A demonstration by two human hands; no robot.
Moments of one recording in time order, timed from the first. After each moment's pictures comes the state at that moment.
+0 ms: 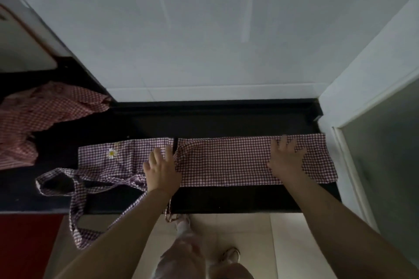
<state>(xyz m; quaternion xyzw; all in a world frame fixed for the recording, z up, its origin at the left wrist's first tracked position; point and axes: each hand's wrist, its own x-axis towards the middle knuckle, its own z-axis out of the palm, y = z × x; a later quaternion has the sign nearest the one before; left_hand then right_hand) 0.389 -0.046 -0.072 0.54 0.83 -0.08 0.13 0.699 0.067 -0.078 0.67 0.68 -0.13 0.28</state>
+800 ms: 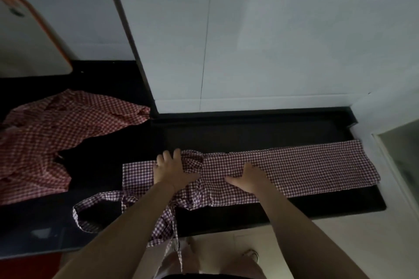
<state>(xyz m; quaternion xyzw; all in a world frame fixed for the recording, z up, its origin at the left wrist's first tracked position) 0.196 -0.009 -0.082 0.59 0.75 -0.10 0.27 0.444 0.025 -0.109 0.72 0.56 -0.34 0.23</state>
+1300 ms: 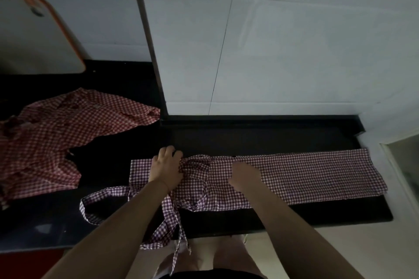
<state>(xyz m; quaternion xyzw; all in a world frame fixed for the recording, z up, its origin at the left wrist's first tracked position) 0.155 -0.011 -0.085 0.68 0.71 -0.07 0.18 0.384 0.029 -0.075 0.65 0.68 -0.24 0.26</state>
